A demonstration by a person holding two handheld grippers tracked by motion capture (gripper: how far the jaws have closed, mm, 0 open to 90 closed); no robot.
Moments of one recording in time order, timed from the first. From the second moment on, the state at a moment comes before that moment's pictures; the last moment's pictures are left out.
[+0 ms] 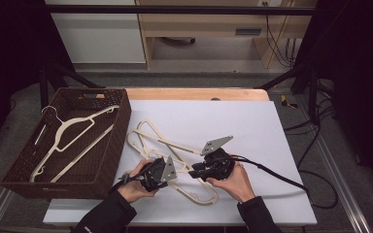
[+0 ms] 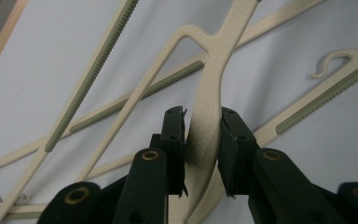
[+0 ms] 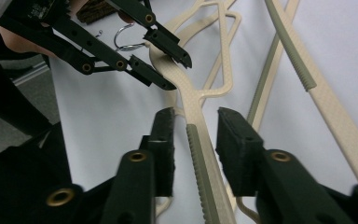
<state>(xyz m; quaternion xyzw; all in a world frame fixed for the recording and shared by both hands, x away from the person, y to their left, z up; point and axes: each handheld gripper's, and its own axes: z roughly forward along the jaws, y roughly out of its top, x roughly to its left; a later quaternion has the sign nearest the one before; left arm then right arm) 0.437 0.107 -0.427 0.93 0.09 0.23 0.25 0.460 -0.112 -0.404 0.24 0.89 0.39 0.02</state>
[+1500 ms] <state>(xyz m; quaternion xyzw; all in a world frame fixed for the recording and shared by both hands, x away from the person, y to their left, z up) 0.409 0.214 -0.354 0.86 0.20 0.20 0.43 0.464 -0.126 -0.391 0.22 0.89 0.39 0.04</state>
